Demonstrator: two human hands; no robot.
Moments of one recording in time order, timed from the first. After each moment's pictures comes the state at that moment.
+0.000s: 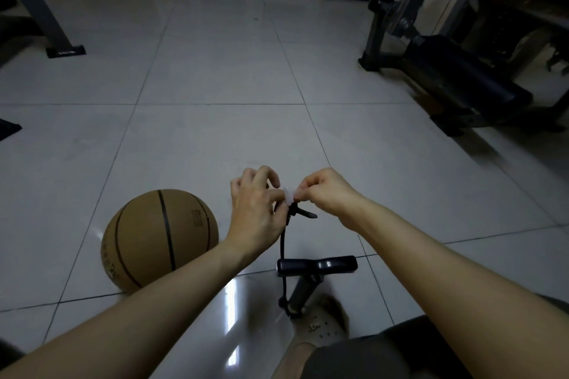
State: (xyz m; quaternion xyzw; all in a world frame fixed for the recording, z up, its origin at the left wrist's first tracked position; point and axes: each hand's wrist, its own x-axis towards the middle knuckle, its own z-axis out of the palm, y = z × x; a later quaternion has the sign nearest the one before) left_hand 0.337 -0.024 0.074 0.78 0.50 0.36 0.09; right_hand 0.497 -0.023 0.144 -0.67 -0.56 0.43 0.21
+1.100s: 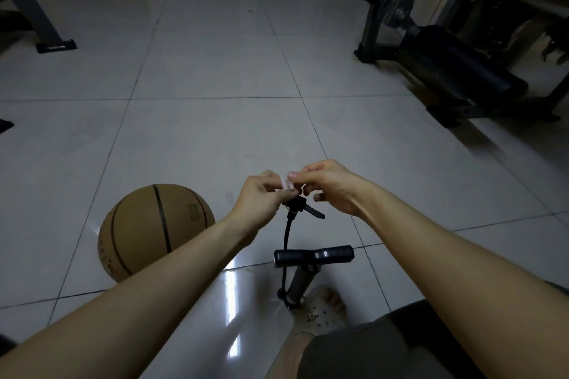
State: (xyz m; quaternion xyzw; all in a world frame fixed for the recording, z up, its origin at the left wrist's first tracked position) left_hand 0.347 -0.022 0.093 0.55 0.47 0.38 0.58; right_hand 0.519 -0.012 0.130 -0.61 -0.49 0.57 0.26
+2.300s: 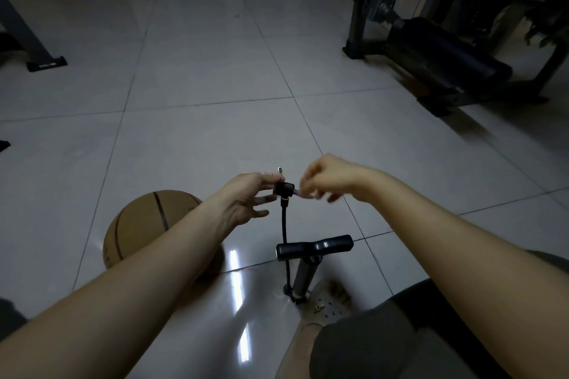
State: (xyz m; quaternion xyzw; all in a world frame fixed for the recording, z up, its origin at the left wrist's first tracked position) left_hand 0.334 0.014 0.090 0.38 0.54 0.23 0.72; right_hand 0.524 -0.022 0.153 -0.68 -0.57 0.44 0.10
